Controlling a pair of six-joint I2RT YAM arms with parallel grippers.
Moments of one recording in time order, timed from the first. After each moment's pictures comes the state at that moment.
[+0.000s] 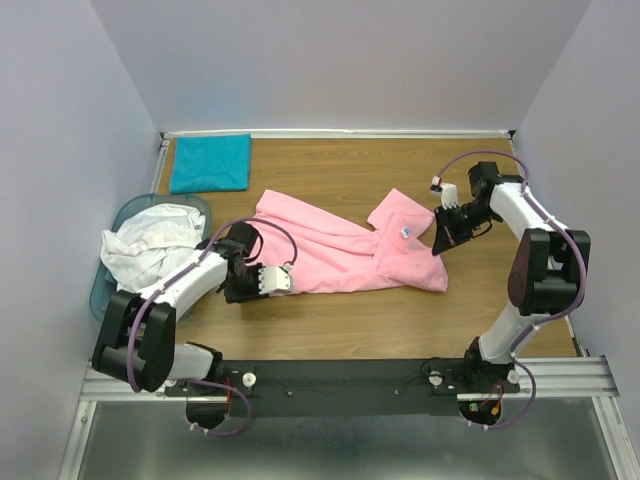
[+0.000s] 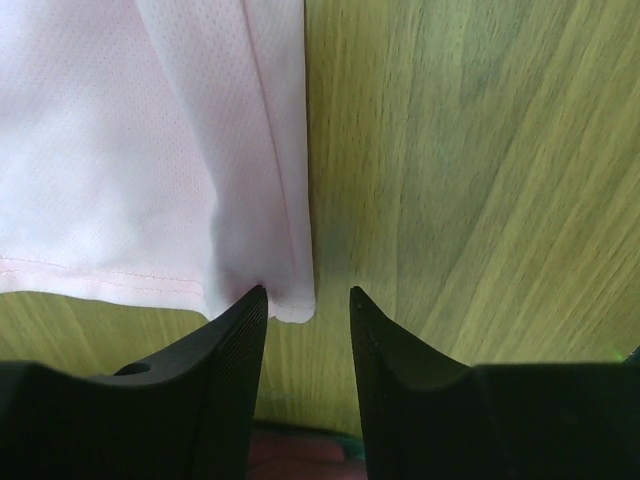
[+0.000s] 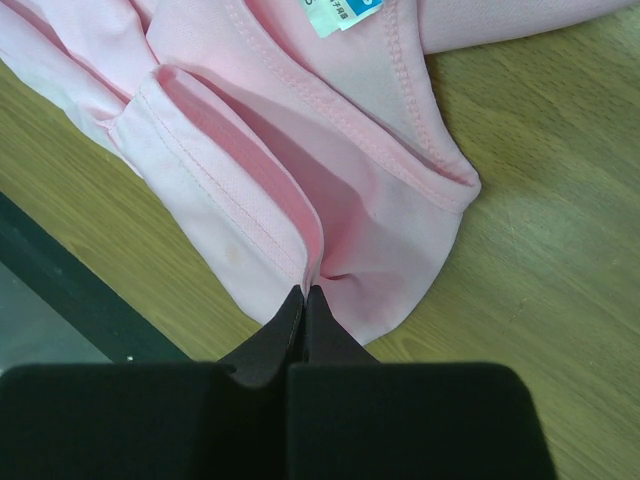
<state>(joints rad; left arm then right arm) -0.34 1.32 0.71 -0.81 0.18 1.13 -0.05 1.74 1.27 -1.02 -0.56 -0.48</state>
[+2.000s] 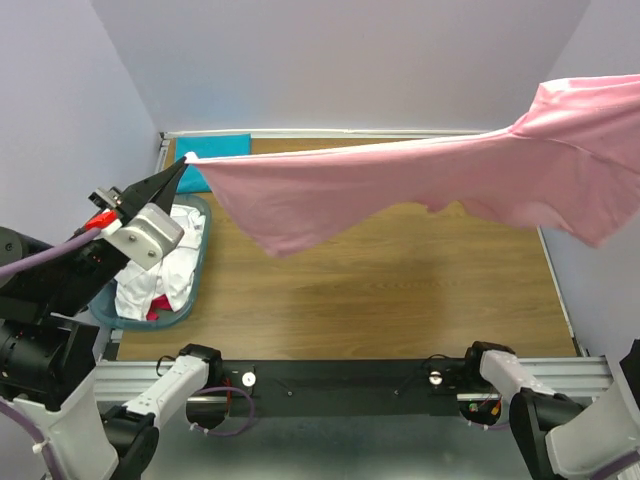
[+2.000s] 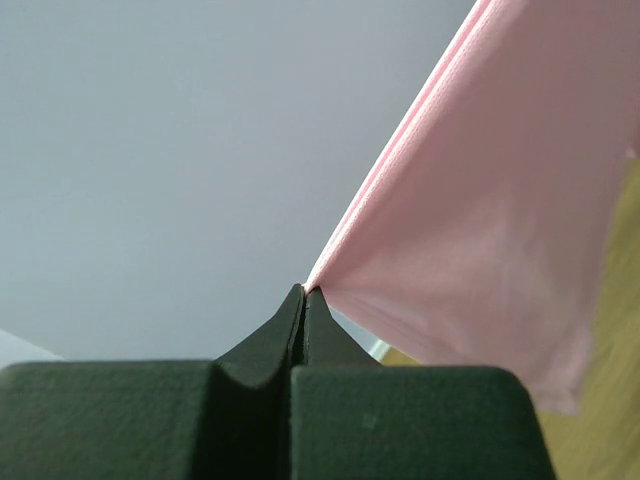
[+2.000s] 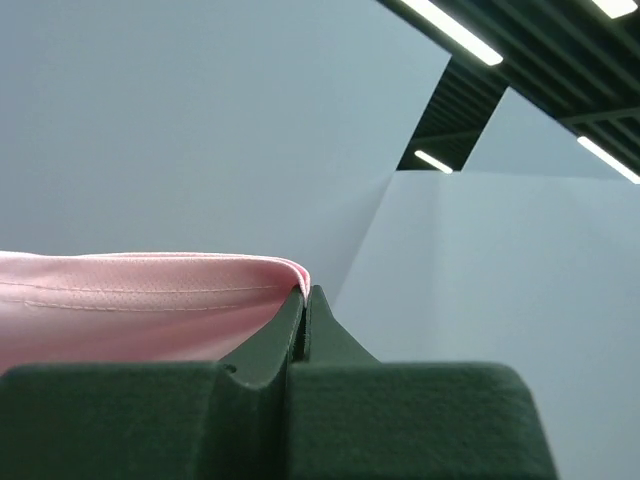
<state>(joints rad) -0.23 0.90 1.92 -0.82 0.48 0.65 -0.19 1.02 2.26 -0.54 -0.23 -0.39</state>
